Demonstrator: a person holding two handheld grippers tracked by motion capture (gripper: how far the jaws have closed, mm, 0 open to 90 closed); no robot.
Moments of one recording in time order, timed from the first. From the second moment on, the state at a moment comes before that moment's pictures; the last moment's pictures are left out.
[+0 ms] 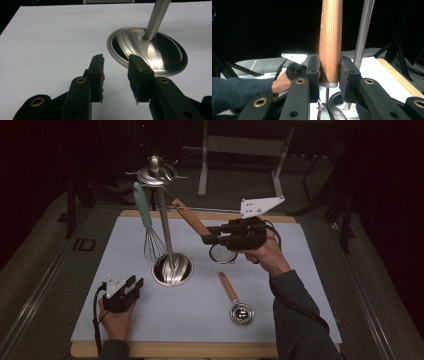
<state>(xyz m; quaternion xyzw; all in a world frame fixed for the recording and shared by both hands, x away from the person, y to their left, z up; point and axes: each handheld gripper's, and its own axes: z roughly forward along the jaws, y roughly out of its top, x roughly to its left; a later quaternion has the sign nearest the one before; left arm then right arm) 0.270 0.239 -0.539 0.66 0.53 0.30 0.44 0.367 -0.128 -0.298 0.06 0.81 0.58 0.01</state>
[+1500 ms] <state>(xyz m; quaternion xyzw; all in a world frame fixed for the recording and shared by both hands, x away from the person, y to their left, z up) 0.269 0.239 -0.539 0.66 0.53 0.30 0.44 0.381 -0.088 -0.279 0.12 0.82 0.56 0.05</state>
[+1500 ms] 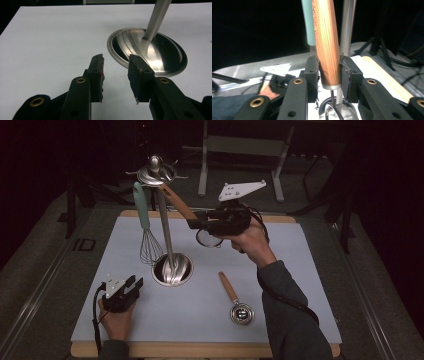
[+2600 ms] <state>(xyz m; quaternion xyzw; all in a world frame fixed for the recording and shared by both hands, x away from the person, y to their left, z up) 0.269 0.240 -0.539 0.66 0.53 0.30 0.44 0.381 -0.061 -0.292 0.14 0.82 0.54 0.08</state>
